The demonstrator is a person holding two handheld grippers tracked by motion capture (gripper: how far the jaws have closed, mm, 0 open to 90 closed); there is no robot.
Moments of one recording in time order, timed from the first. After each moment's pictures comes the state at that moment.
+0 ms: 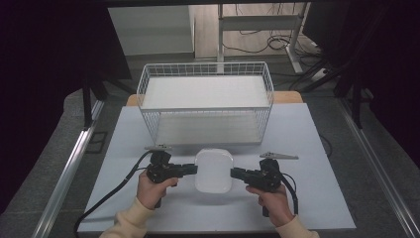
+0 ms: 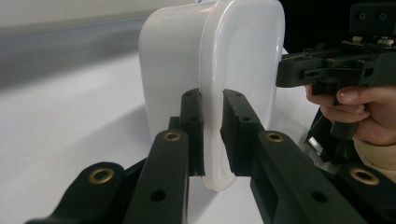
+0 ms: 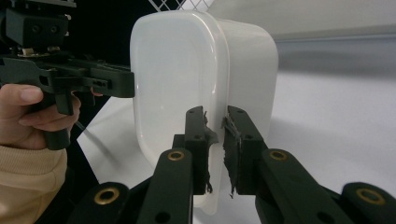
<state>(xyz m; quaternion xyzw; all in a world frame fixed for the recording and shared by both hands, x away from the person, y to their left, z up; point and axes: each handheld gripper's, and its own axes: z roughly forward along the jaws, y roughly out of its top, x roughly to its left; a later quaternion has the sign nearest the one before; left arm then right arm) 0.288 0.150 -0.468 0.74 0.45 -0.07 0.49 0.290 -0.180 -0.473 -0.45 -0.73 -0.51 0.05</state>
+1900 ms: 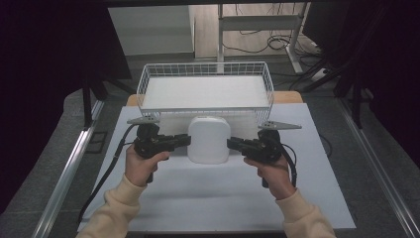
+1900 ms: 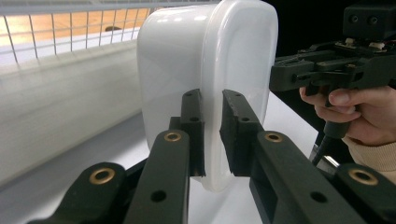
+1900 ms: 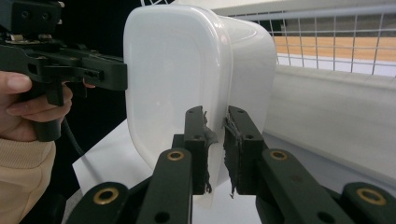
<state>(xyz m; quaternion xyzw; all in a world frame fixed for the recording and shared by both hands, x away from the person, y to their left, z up) 0.308 0.166 -0.381 0.74 0.41 0.01 0.54 0.323 -0.163 -0.390 -0.38 -0.74 -0.55 -0.02</state>
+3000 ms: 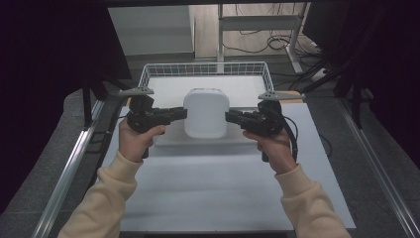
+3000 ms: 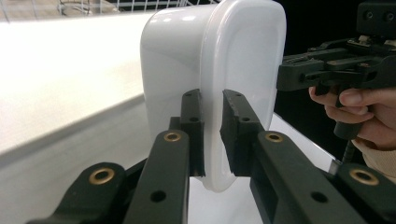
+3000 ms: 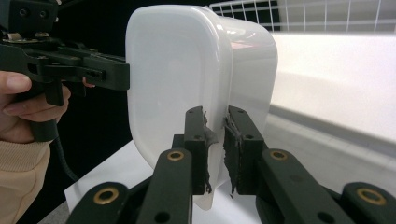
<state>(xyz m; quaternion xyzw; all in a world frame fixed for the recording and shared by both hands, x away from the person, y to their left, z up) 0.332 0.173 -0.317 0.73 0.39 0.07 0.55 0.353 -0.151 -0.325 -0.34 -0.75 -0.57 -0.06</state>
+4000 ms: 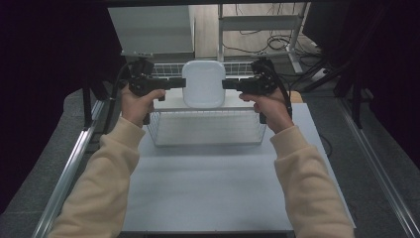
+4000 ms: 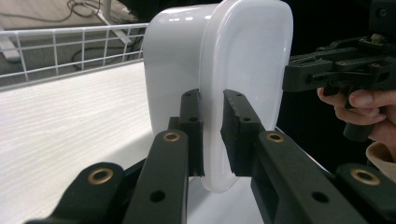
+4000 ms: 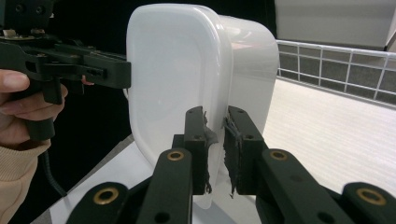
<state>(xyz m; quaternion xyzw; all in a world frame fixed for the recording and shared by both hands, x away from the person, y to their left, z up) 0.412 0.186 -0.289 0.72 0.43 0.04 0.55 0.434 -0.135 -0.279 -0.36 -0.77 -0.53 -0.05</state>
